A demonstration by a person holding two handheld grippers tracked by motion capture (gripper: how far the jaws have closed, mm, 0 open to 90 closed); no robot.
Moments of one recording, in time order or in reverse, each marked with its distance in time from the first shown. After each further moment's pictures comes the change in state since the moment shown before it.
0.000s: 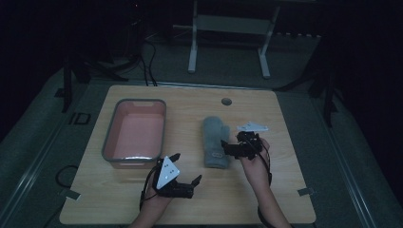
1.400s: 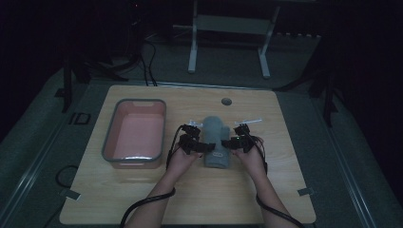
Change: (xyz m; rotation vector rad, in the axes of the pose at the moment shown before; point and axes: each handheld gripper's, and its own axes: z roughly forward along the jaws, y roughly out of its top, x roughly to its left) left arm 0.065 0.029 0.146 0.445 -0.046 -0.379; right arm -0.036 -0.009 0.070 0.230 0.152 0.205
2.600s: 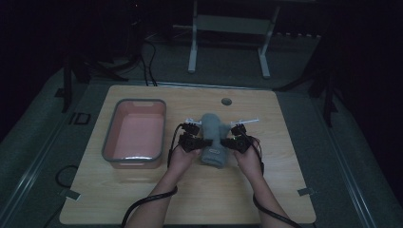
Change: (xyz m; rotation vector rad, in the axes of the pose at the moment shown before) left arm 0.002 0.008 -0.011 -0.024 -0.124 -0.037; right arm 0.023 0.004 -0.011 -0.018 0.041 -0.029
